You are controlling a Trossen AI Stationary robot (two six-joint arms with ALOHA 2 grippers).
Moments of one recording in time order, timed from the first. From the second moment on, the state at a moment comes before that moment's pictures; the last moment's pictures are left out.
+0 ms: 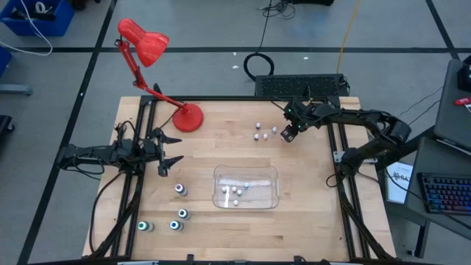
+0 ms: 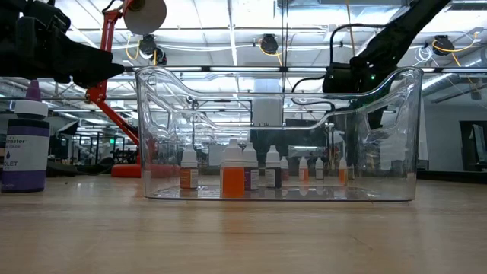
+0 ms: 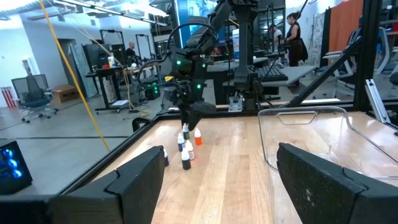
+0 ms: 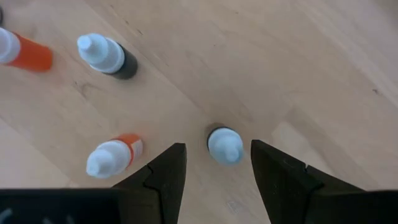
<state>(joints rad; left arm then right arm) -0.06 0.01 0.01 0.08 -0.22 0.12 -0.67 1.46 0.76 -0.51 0.07 0.14</state>
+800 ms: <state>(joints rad) -0.06 0.01 0.01 0.08 -0.22 0.12 -0.67 1.47 0.76 -0.50 0.08 0.14</state>
